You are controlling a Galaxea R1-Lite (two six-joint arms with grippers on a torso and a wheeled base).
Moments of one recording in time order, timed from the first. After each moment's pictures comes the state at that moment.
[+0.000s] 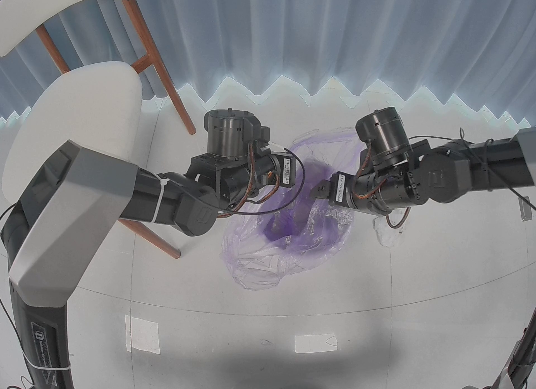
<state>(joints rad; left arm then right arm) -0.58 2.24 -1.56 -0.51 0.02 -0.09 0.56 2.02 -1.48 0.19 -0.11 0.53</state>
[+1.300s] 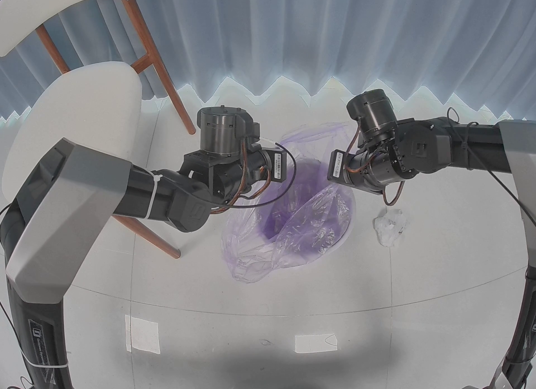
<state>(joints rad) -0.56 2.22 -1.55 -0.51 0.07 -0.11 0.52 2.15 -1.80 0.36 -0.17 0.55</state>
